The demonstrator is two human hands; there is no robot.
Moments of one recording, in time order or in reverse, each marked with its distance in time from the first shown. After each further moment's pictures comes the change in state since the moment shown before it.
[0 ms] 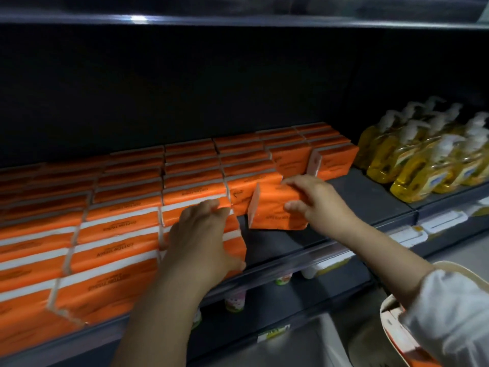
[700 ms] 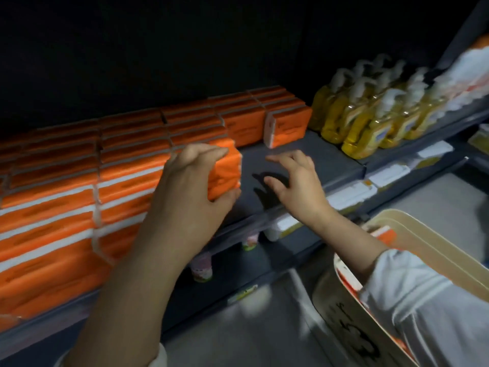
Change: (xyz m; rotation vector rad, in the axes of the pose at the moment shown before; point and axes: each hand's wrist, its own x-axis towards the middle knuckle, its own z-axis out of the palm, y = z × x) left_hand 0.004 0.045 0.016 -0.229 0.376 0.339; right_hand -0.047 0.040 0.010 -0.068 0.279 0.123
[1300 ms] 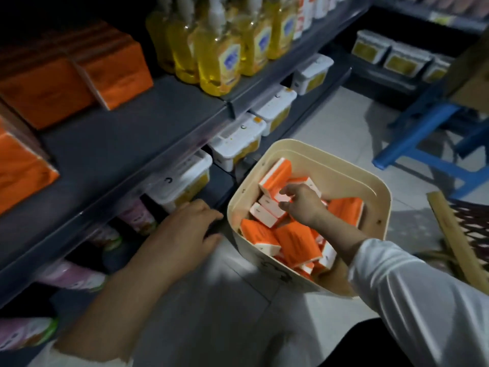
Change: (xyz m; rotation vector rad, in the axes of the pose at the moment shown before) left_hand -0.040 0.104 0.189 0.047 -0.798 0.334; right_hand -0.169 0.243 -0.065 -0.071 -0.238 0.754
